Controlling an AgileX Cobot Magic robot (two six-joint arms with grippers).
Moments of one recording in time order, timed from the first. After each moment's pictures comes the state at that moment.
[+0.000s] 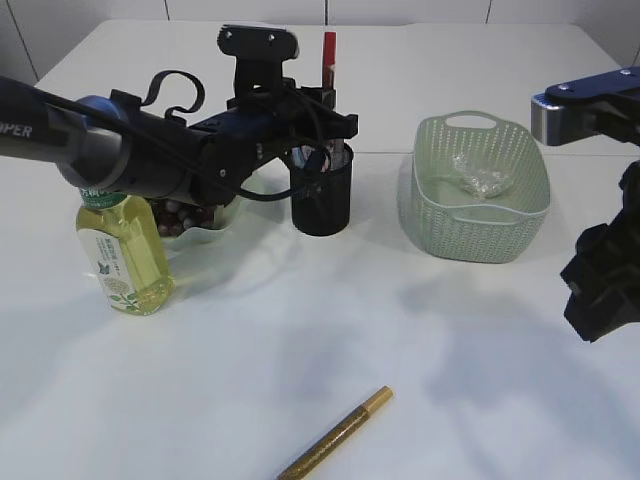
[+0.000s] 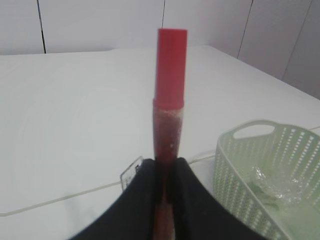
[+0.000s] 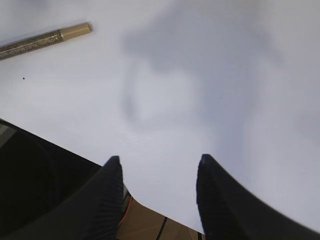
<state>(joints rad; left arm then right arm) -0.61 2.19 -1.43 -0.15 -0.54 0.00 0.43 1.28 -1.06 0.01 1.24 -0.01</state>
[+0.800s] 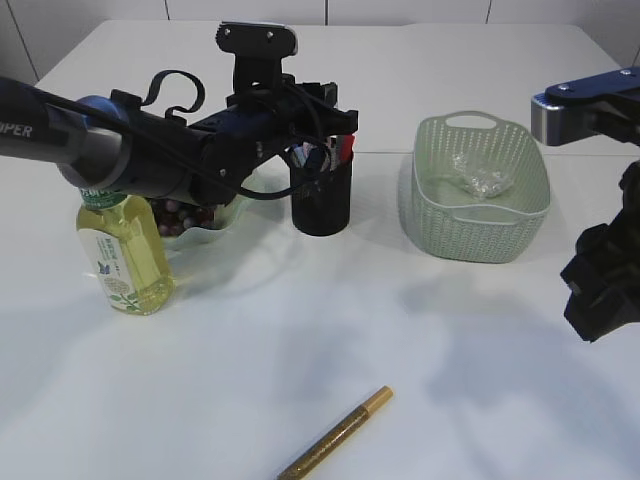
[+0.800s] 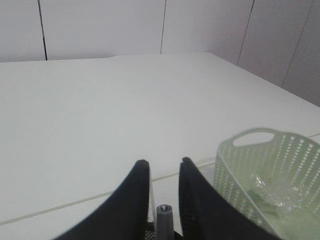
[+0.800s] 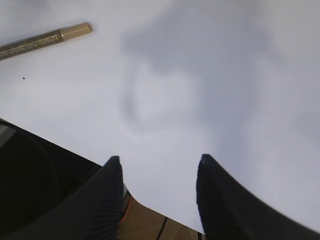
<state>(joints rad) -0.61 2.19 -1.43 -0.15 -0.56 0.00 0.43 1.28 -1.06 0.01 1.24 -0.01</state>
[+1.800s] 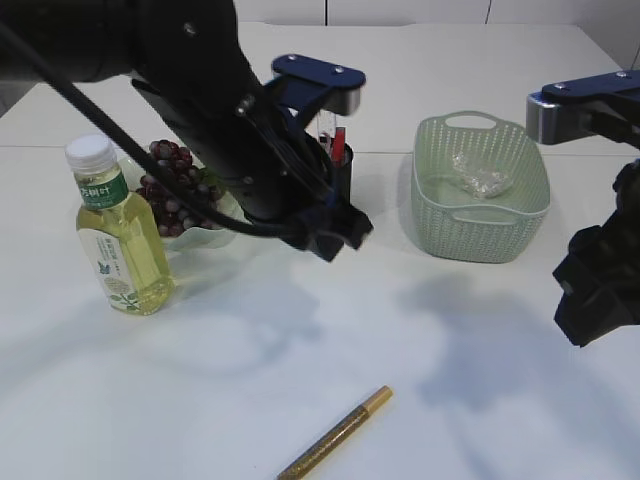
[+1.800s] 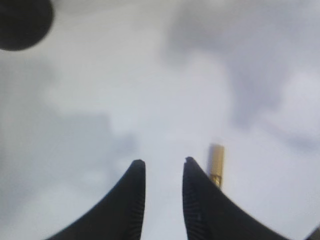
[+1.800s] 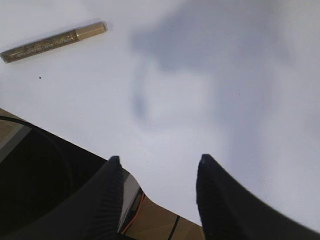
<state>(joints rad) -0.78 1.84 -1.43 -0.10 0.74 0.00 0.43 1.28 -1.06 0.06 1.24 -0.01</state>
